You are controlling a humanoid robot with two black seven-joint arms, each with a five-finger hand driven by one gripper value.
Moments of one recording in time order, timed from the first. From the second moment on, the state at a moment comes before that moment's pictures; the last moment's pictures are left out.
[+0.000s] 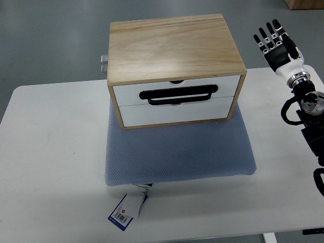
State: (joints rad) left arm -0.07 0.00 -0.06 -0.26 0.00 0.07 0.09; right arm 0.78 -0.20 1.27 0.44 0.03 0.45 0.07
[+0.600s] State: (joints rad) left arm -0.08 0.00 -0.06 -0.31 0.00 0.07 0.09; right arm 0.95 -0.32 1.05 0.49 -0.09 0.43 0.02
